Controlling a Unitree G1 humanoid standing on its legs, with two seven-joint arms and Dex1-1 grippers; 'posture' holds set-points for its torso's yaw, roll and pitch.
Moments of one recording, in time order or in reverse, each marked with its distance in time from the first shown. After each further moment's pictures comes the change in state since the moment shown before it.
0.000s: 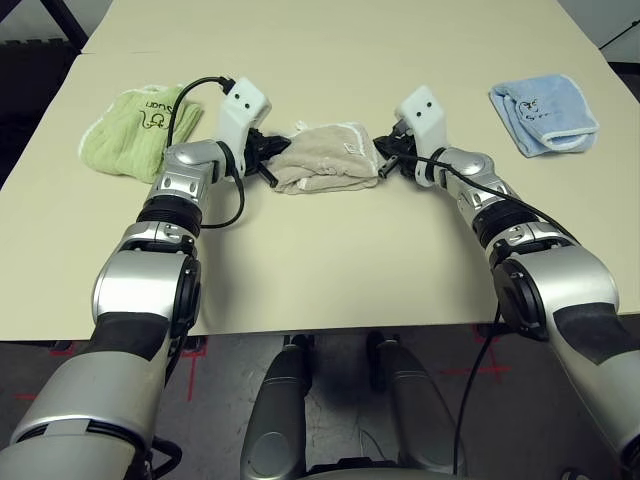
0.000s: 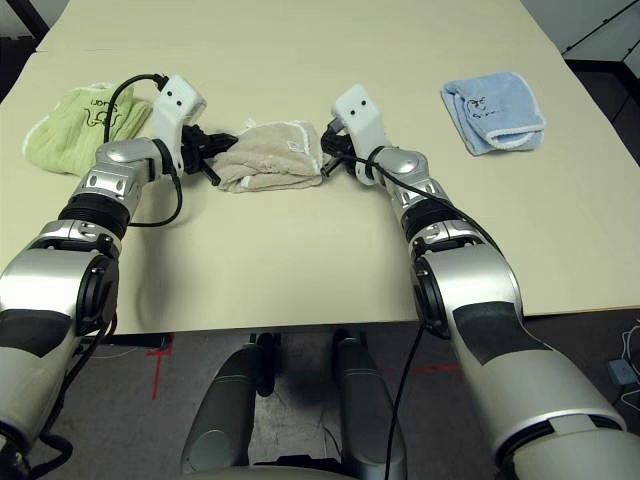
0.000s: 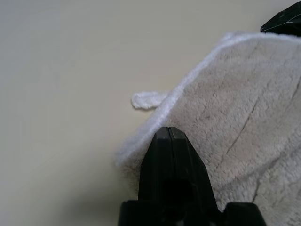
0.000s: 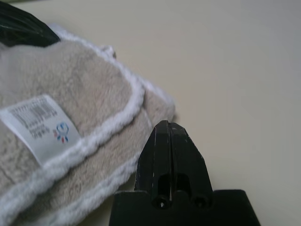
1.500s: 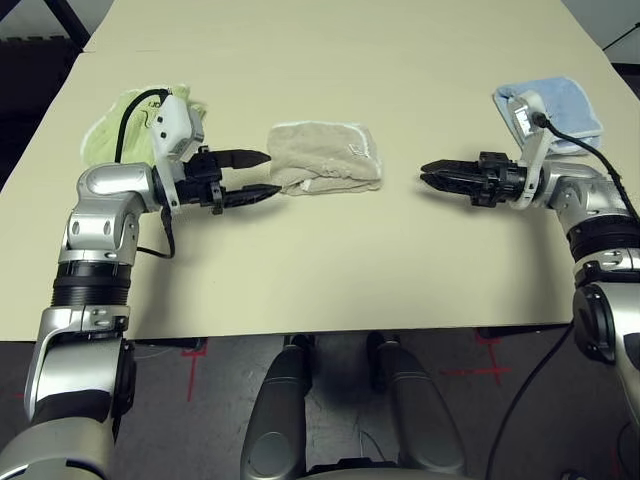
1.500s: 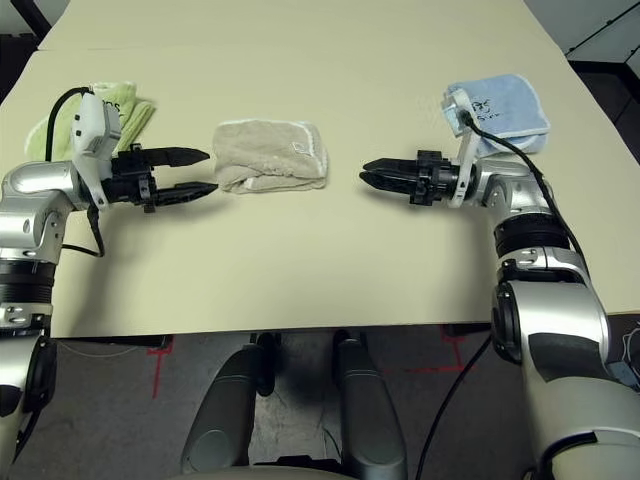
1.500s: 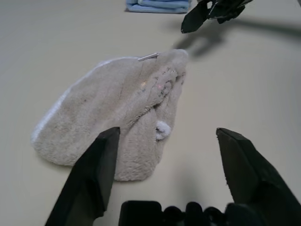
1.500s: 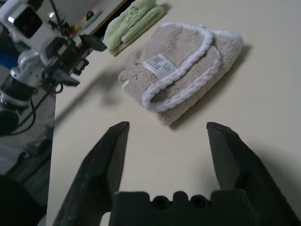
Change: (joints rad) left arm 0.491 0.239 0.024 -0.862 -0.327 0.263 -0.445; right arm 0.215 -0.301 -0.043 -0.334 0.355 0.770 0.734
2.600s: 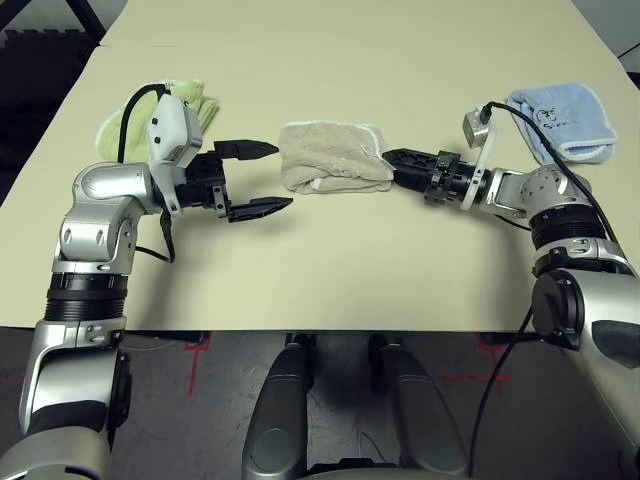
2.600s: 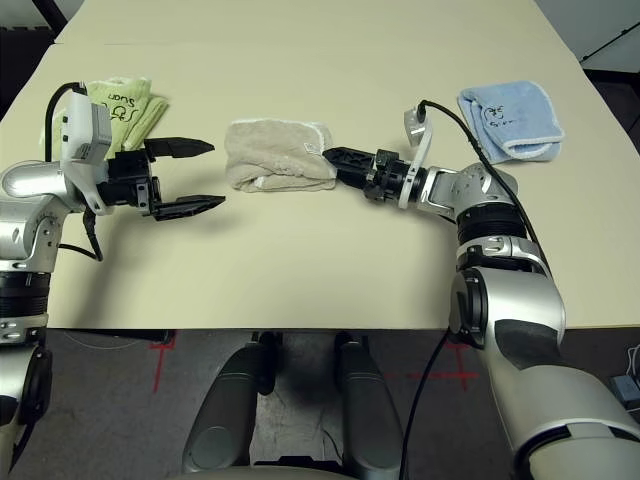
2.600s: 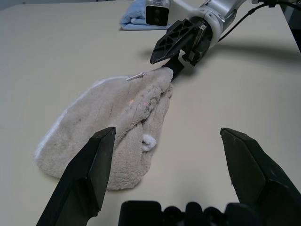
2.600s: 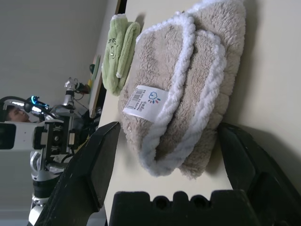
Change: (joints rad) left arm 0.043 0.019 -0.002 -0.189 -0.054 0.069 0.030; right arm -0.083 0.183 -0.146 0.011 0.174 0.488 -0.477
